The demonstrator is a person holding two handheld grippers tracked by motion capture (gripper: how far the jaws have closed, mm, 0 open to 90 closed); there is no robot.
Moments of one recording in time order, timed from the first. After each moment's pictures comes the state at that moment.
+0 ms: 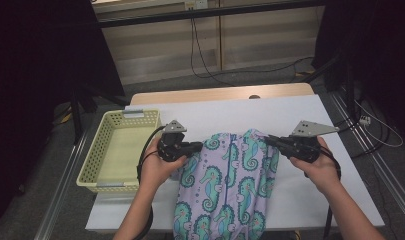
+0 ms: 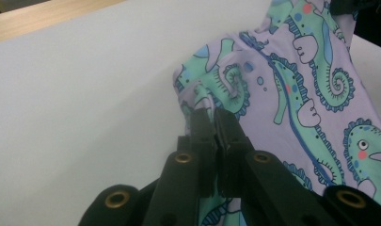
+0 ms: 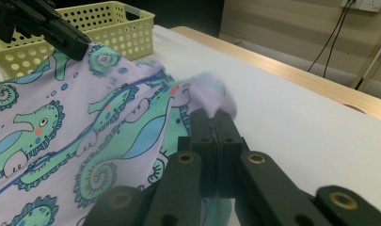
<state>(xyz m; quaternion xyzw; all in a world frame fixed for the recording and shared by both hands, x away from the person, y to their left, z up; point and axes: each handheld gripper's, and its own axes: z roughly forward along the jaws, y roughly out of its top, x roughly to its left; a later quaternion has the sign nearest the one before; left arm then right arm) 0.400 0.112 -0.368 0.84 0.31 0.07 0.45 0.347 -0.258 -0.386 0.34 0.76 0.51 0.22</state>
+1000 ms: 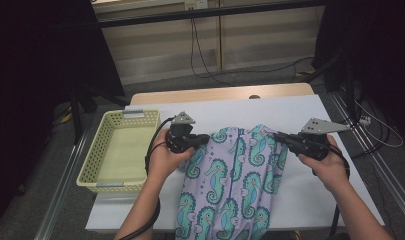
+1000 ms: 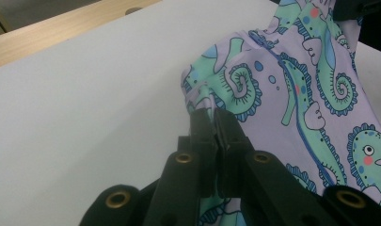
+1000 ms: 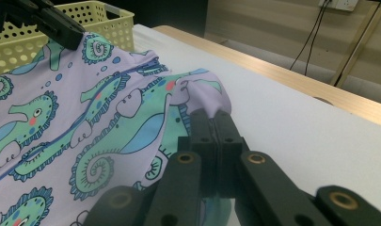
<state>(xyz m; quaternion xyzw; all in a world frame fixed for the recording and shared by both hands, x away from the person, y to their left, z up) 0.415 0.090 -0.358 0.85 0.29 0.08 0.44 0.348 -0.278 -0.384 0.36 0.75 0.50 0.23</state>
